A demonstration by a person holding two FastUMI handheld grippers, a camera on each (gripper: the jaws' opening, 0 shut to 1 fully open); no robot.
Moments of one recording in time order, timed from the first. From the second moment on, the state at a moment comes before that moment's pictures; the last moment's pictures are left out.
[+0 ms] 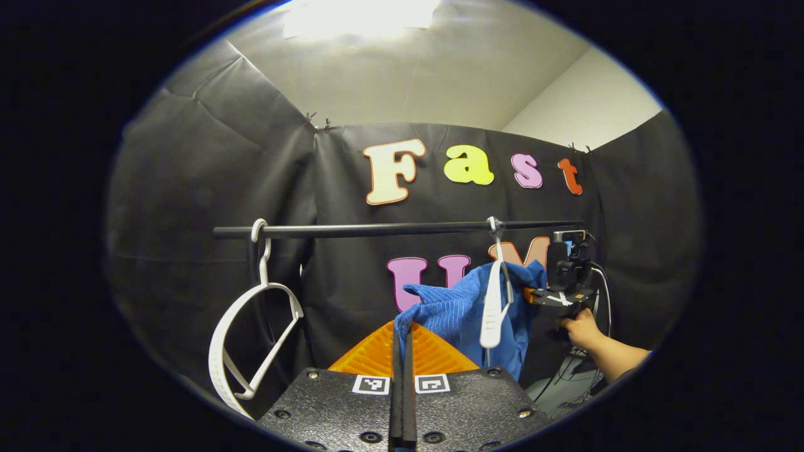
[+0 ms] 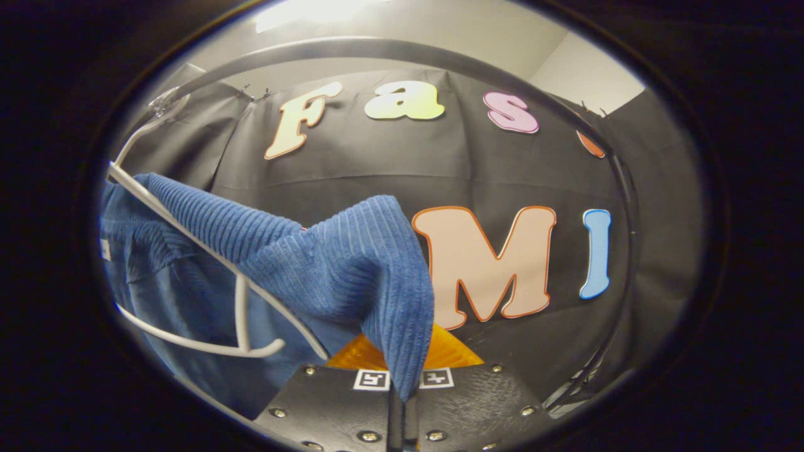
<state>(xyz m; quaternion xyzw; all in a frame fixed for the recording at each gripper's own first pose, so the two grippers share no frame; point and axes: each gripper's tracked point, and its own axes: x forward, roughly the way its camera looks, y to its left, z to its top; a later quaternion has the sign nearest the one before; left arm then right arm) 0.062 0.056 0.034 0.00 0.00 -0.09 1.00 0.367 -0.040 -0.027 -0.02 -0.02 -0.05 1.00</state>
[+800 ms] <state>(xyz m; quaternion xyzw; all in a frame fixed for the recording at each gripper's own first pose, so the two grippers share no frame) 0.098 0.030 -0.043 0.00 0.03 -0.07 1.00 0.355 -0.061 -0.140 -0.10 0.09 -0.04 0.99</state>
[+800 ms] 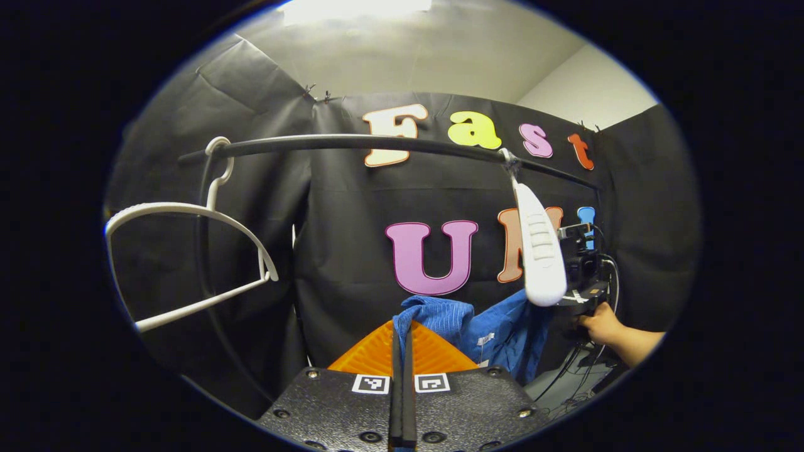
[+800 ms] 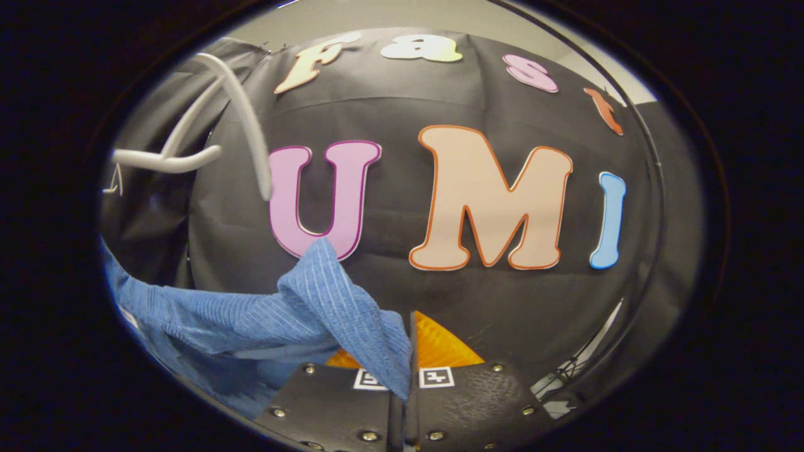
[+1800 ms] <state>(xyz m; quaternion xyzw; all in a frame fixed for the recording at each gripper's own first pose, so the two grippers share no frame) 0.074 -0.062 -0.041 -0.03 0.04 -0.12 0.99 0.155 0.004 -0.024 0.06 0.04 0.00 1.00</state>
